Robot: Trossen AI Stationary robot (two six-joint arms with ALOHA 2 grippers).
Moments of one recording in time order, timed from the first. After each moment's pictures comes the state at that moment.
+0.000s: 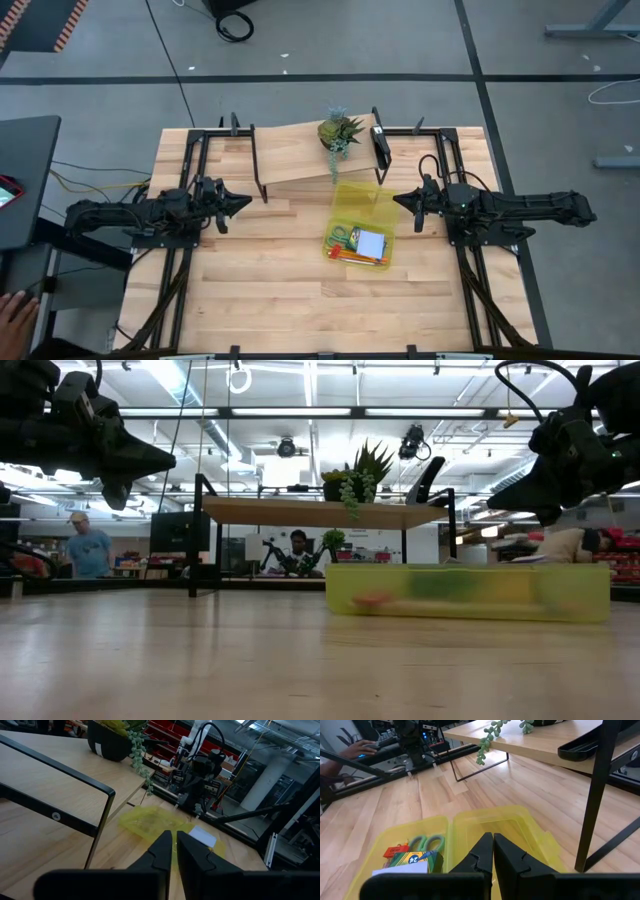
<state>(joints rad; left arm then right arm) 0.02 0.10 0.01 0.08 -0.24 -0.46 -0.07 0.24 0.04 -0.06 0.22 0.29</state>
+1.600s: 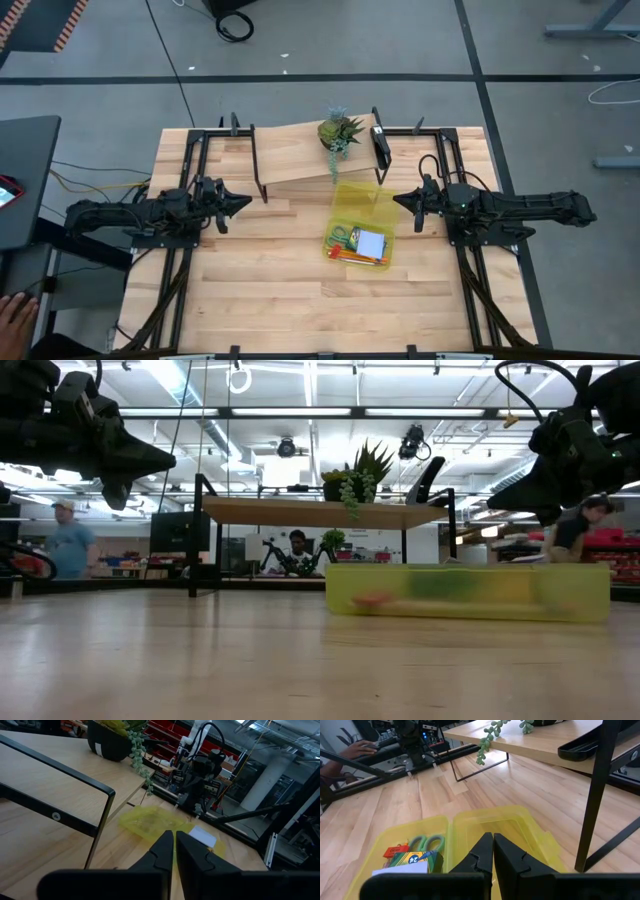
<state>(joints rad) 0.02 0.10 0.01 0.08 -0.24 -0.46 -0.07 0.24 0.04 -0.06 0.22 0.29</state>
